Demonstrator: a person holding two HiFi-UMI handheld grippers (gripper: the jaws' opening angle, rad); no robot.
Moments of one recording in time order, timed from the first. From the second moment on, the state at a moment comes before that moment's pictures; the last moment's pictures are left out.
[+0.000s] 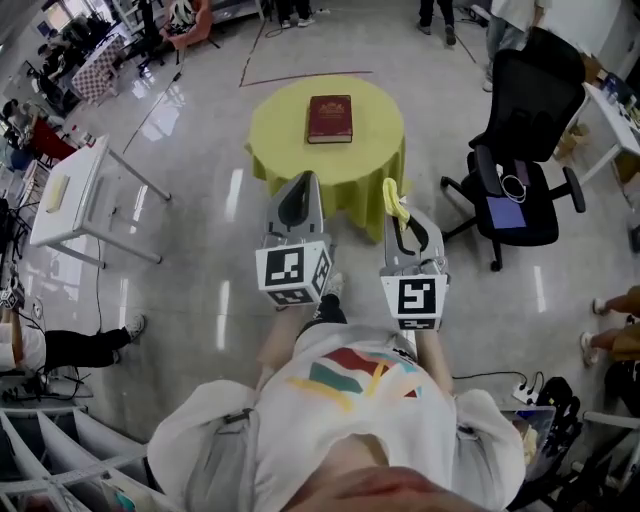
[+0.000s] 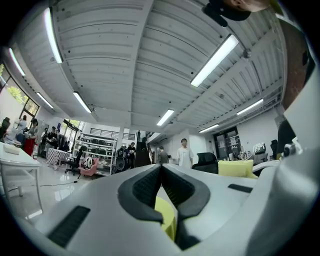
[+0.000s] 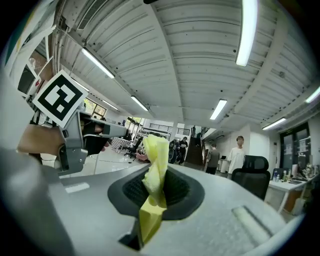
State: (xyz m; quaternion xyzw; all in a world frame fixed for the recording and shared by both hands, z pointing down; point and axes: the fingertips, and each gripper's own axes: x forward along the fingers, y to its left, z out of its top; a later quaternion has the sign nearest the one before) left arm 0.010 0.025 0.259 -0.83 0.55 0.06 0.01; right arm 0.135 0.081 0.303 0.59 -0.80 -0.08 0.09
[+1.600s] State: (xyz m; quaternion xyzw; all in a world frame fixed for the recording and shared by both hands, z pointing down) left arm -0.007 -0.301 0.263 -0.84 0.54 0.05 -0.03; right arm 0.104 -0.272 0.285 0.59 -0.80 -0.06 0.09
